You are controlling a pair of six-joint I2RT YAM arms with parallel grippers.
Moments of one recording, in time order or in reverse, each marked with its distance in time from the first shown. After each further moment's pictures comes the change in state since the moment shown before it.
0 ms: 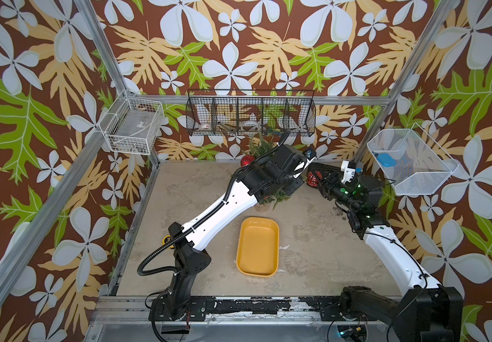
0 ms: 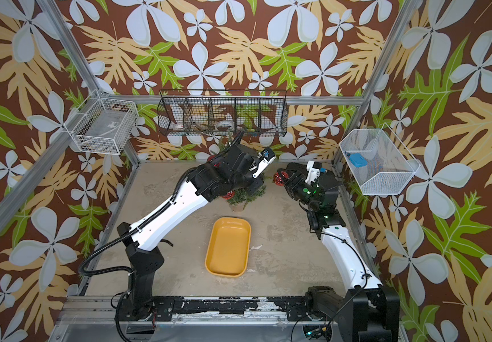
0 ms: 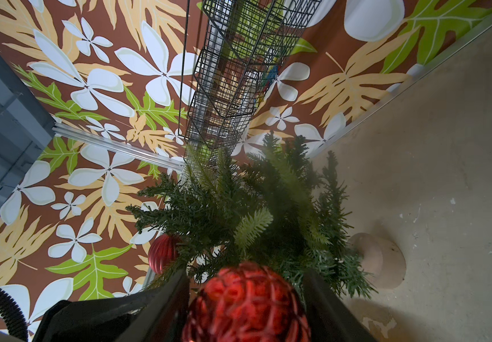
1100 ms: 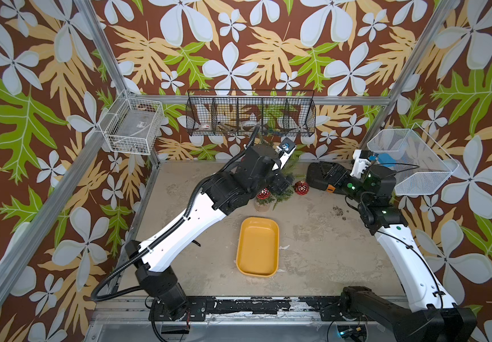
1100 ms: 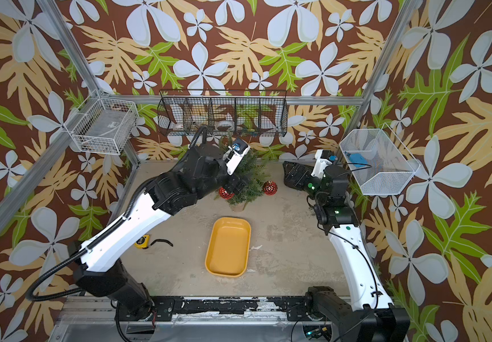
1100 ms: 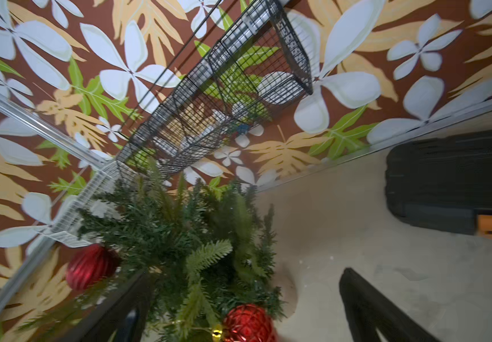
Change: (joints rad) left arm 0.002 -0.411 -0.412 0.219 -0.156 -0.026; right arm -0.010 -0.064 0.218 -0.433 0.286 -0.560
